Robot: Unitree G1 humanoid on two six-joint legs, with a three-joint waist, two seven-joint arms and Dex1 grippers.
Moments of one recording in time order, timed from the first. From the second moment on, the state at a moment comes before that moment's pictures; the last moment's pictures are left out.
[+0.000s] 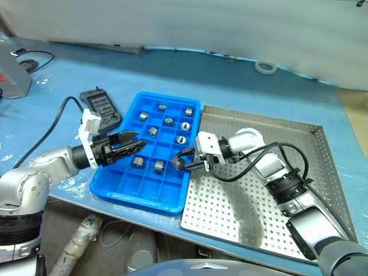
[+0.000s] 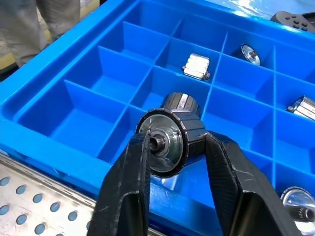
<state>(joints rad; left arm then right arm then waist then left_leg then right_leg) -0.22 0.68 0.27 -0.29 -0.92 0.90 -0.83 -0.60 -0.47 0.42 0.10 0.10 0.11 1.26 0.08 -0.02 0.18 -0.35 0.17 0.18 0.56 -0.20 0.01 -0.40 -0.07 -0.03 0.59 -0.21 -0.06</state>
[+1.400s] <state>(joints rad) -0.69 0.13 0.18 0.30 -0.61 0.46 -0.58 -0.49 -0.21 -0.01 -0.09 -0.01 0.32 0.21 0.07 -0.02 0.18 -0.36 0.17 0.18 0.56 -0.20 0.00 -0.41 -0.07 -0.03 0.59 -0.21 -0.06</state>
